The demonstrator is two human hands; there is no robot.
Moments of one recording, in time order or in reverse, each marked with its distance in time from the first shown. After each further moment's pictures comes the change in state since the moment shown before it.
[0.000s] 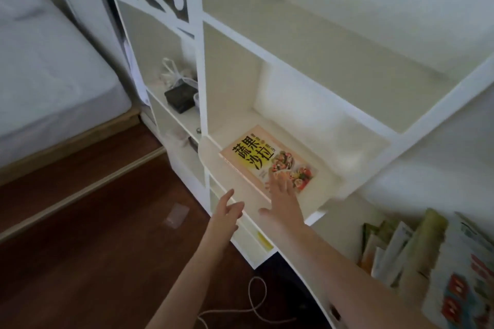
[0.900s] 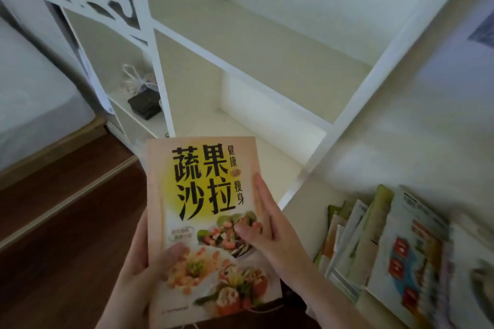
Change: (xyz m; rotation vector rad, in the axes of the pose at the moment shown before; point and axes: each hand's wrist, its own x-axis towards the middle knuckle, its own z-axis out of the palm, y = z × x) left_hand -0.143 0.050 -0.052 -0.310 -0.122 0.067; right_hand -0.135 -0.018 -0.064 1.167 -0.024 -0.190
